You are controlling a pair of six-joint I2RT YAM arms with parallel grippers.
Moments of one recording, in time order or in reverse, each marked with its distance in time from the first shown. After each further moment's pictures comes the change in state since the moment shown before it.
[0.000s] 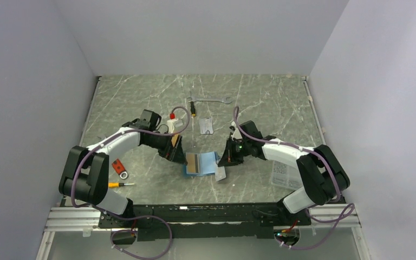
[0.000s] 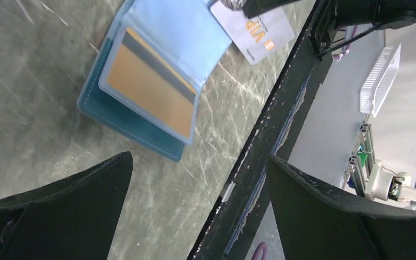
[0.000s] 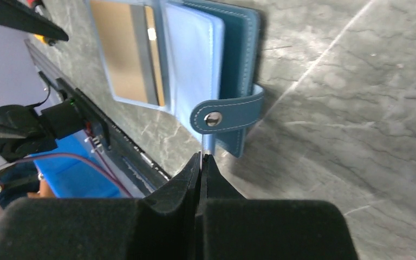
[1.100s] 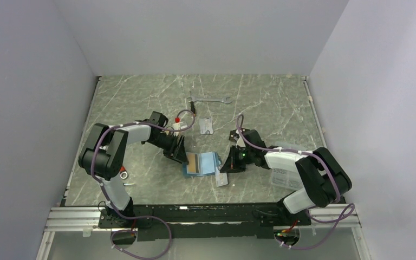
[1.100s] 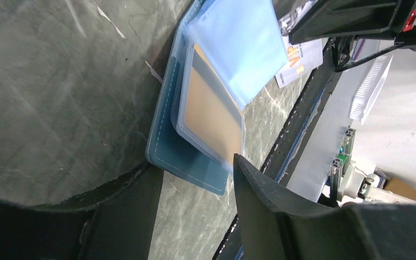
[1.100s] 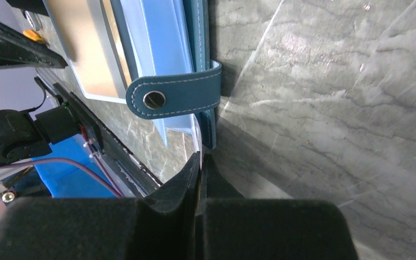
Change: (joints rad) left arm -0.008 0.291 0.045 0.092 0.009 -0.044; right arm -0.005 -0.012 -0.167 0.171 0.020 0.064
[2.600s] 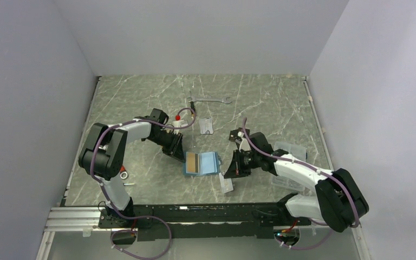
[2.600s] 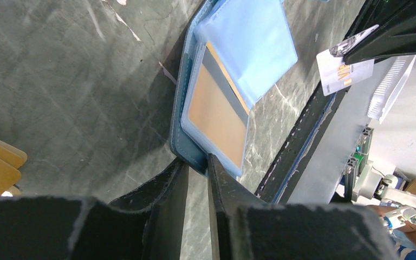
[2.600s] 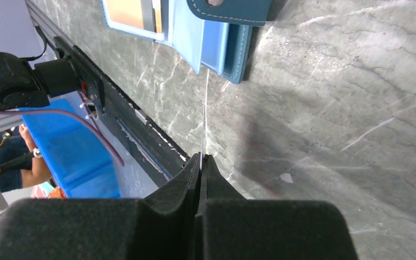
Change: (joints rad) left arm 0.000 0.000 0.063 -0.083 -0.063 0.053; right arm 0.008 -0.247 -0.034 -0.205 -0.053 -0.089
